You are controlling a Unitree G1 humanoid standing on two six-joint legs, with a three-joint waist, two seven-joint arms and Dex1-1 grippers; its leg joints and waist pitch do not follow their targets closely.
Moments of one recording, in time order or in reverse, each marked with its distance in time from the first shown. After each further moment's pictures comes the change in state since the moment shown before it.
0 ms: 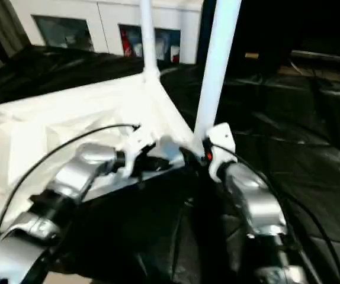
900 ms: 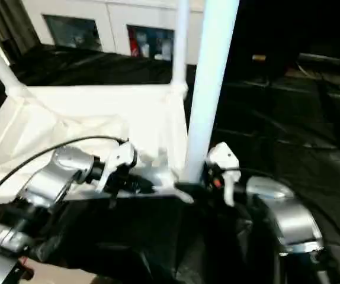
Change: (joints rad) left arm 0.037 0.095 -0.019 -0.047 -0.018 -0.009 -0.140; right arm 0.055 -0.075 0.024 -0.079 0.084 0.076 0.178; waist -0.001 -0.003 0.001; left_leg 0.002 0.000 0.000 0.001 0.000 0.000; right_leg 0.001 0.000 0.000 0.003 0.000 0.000
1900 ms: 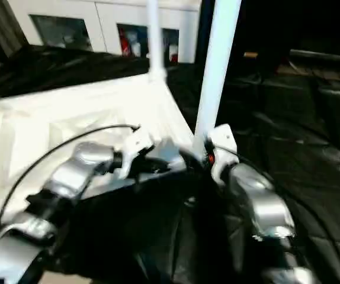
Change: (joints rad) left arm -0.034 -0.059 0.008 0.042 0.010 -0.030 0.060; right arm -0.039 -0.005 0.006 0.039 -0.039 -0.053 -0.067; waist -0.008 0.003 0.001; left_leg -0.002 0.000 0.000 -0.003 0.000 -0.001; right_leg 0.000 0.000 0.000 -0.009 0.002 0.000
